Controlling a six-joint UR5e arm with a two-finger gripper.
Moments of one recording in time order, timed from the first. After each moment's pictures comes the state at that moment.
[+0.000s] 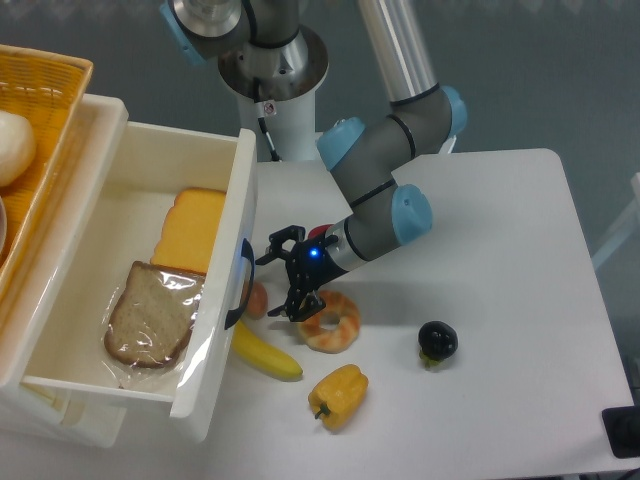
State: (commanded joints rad) arm 2.60 -2.04 -1.92 -1.21 0.84 2.04
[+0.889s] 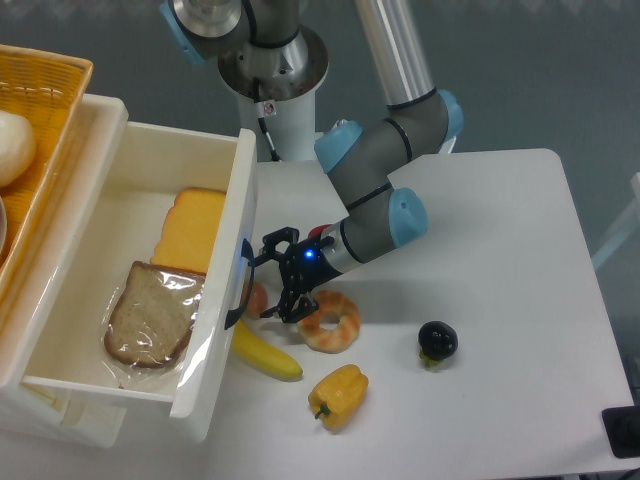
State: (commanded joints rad) arm 2.59 -2.06 -1.93 -1.20 0.80 2.05
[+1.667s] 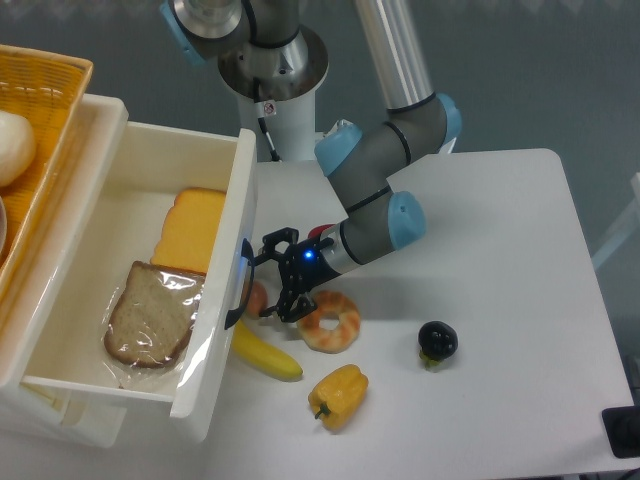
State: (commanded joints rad) arm 2.60 -2.07 -1.94 -1.20 0.79 2.07
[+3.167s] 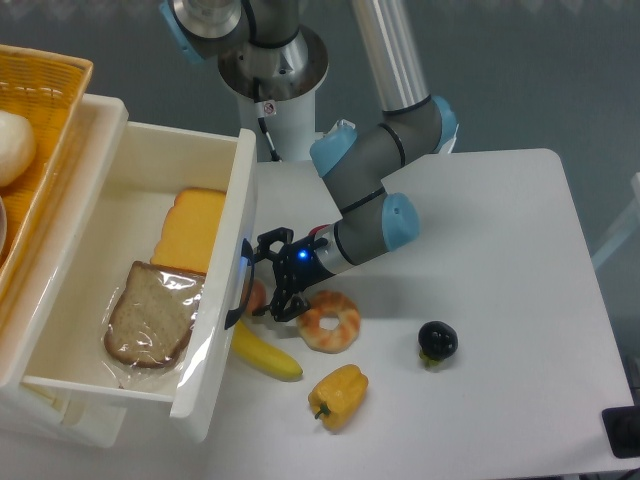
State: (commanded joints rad) arm 2.58 -2.07 -1.95 -1.19 0.79 2.07
